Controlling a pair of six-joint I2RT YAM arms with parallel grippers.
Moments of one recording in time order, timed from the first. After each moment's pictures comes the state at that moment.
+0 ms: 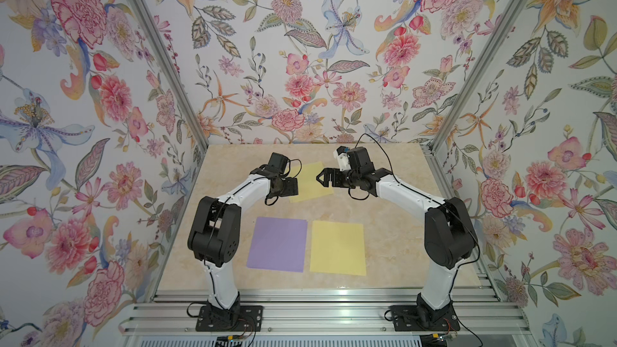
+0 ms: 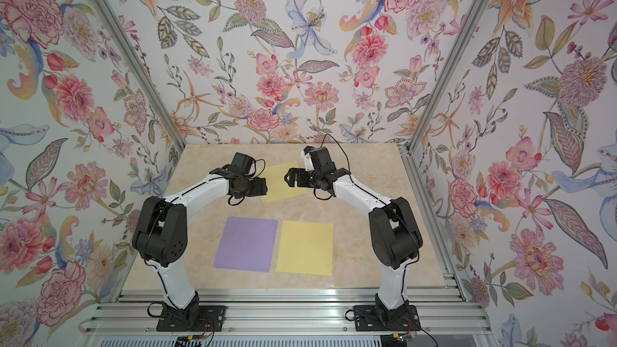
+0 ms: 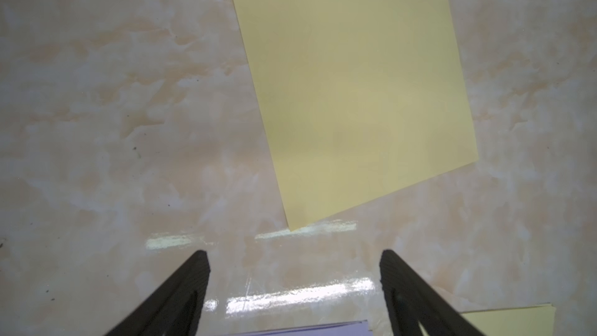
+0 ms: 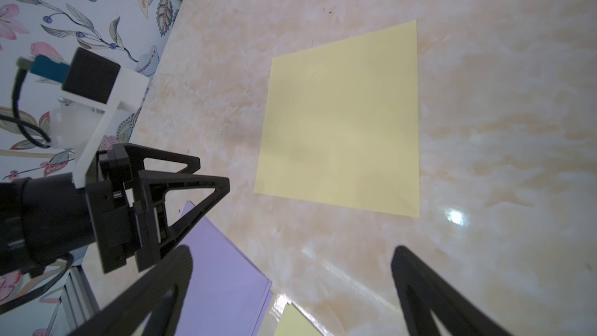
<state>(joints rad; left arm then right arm) -0.33 1.93 1.41 -0.55 0.06 -0.40 0.52 1.99 1.58 -0.30 -0.34 0.41</state>
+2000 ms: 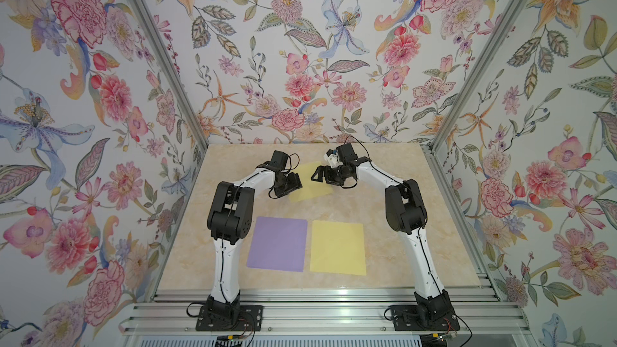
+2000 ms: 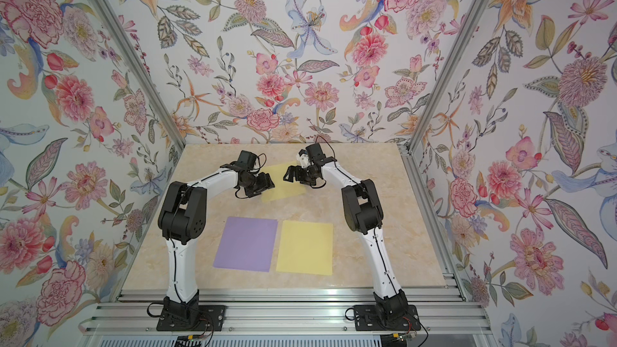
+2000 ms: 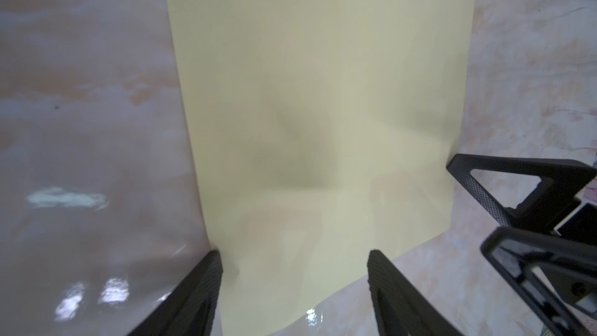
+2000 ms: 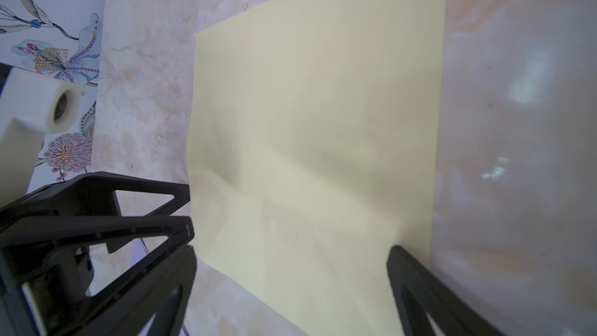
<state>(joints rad) -0.30 2.18 1.59 -0.50 0.27 -0.63 0.44 2.47 2.03 -0.51 -0.53 0.37</state>
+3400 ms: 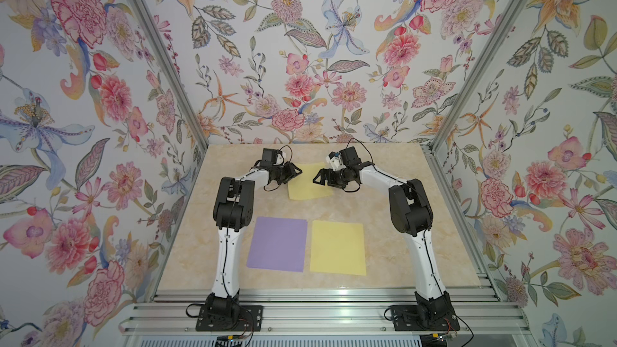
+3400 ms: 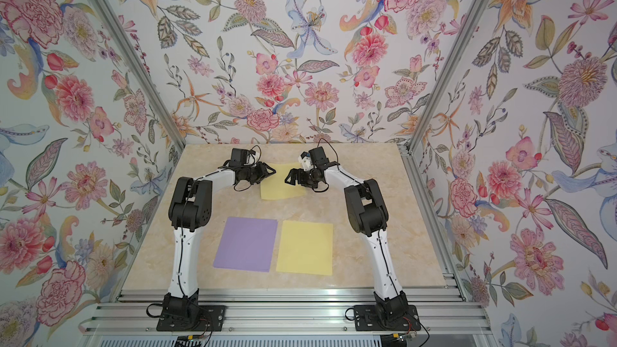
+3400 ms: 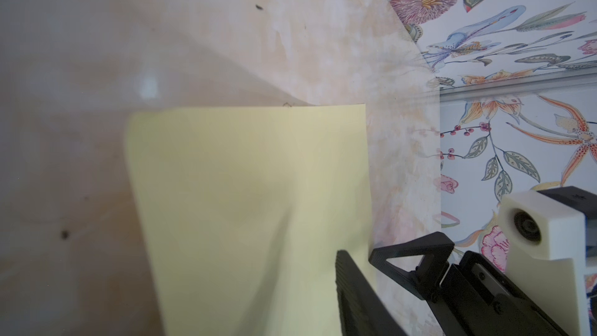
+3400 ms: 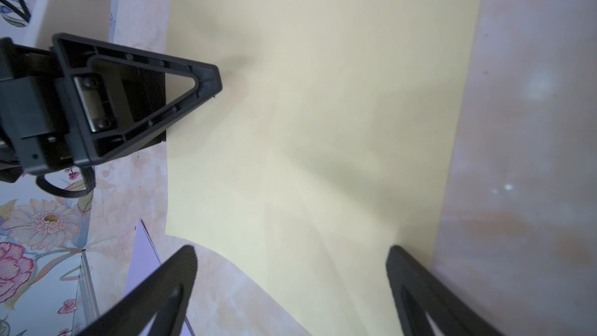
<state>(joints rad) -0.18 2.40 1.73 -0.13 0.63 -0.64 0.43 2.39 1.87 -0.40 -0.55 0.37</state>
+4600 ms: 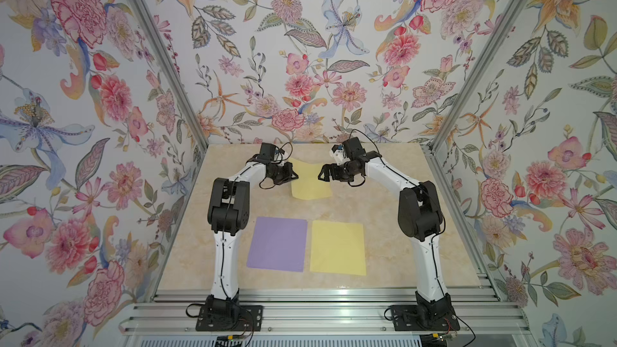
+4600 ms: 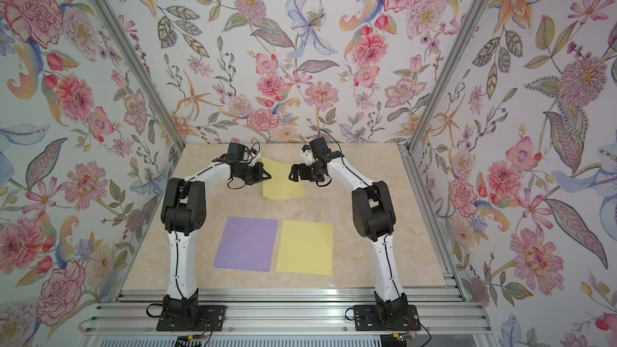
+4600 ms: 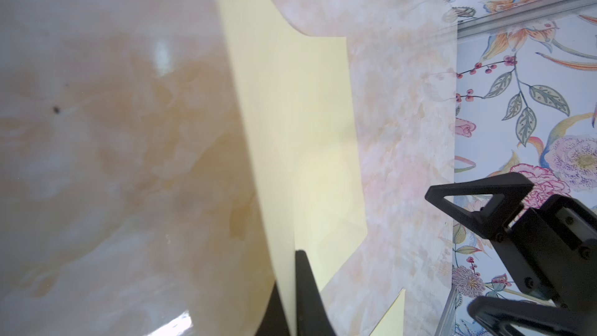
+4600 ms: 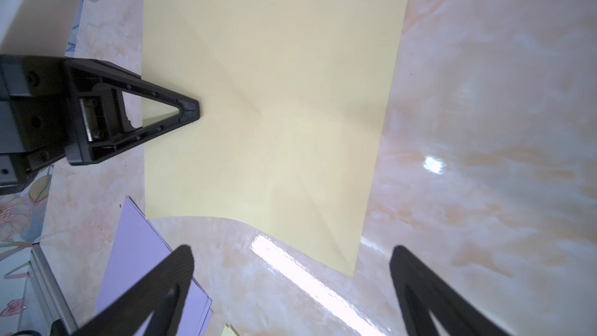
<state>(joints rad) -0.21 2.26 1.77 -0.44 0.65 -0.45 0.43 2.19 1.93 -0.69 -0.35 0.23</state>
